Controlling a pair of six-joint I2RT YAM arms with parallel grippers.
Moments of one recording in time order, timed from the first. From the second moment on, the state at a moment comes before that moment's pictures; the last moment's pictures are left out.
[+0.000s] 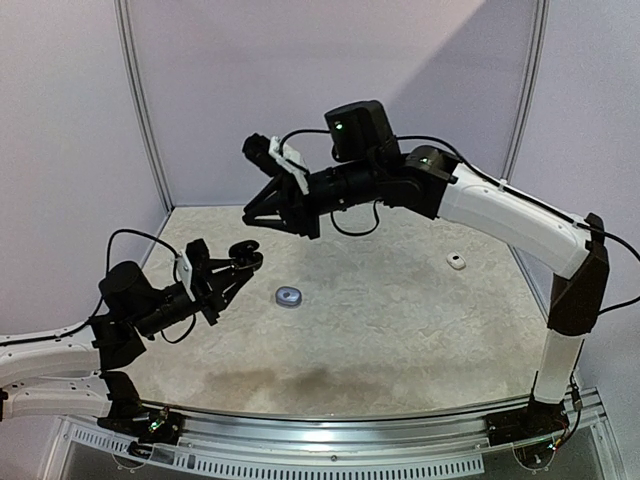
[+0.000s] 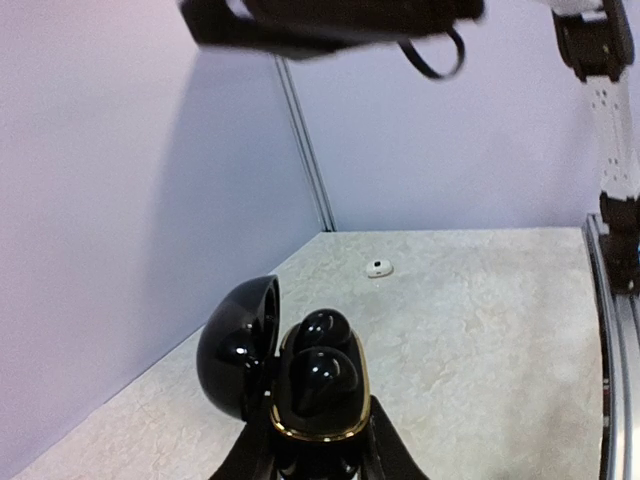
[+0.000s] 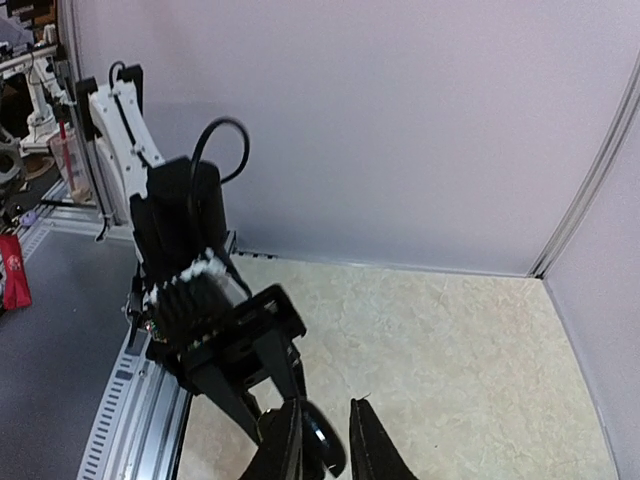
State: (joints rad) left arm -0.80 0.82 0.32 0.59 0.16 0.23; right arm 1.03 1.91 2.03 -0.46 -0.53 -0.28
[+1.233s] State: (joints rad) left arm -0.80 0.84 0.33 0.56 0.34 0.11; right arm 1.04 1.79 1.73 -0.51 -0.51 -0.44
